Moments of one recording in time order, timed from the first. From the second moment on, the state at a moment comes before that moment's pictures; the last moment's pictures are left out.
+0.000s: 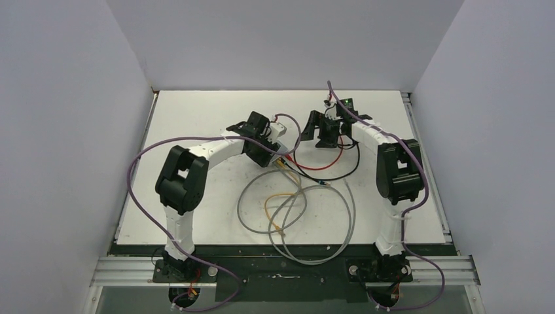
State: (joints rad) left arm -0.53 2.01 1.45 -0.50 0.09 0.20; right arm 0.22 2.02 1.46 -0.37 -0.53 0.41
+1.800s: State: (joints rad) left arm -0.24 1.93 1.34 -0.42 0.37 -0.25; right arm 0.47 2.44 2.04 -0.62 -0.72 0.25
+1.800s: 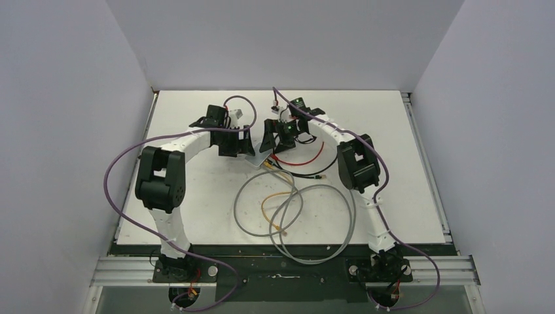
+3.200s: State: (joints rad) left arm -0.20 2.12 1.23 0.22 0.82 -0.95; right arm 0.37 2.37 1.64 -0.18 -1.02 0.74
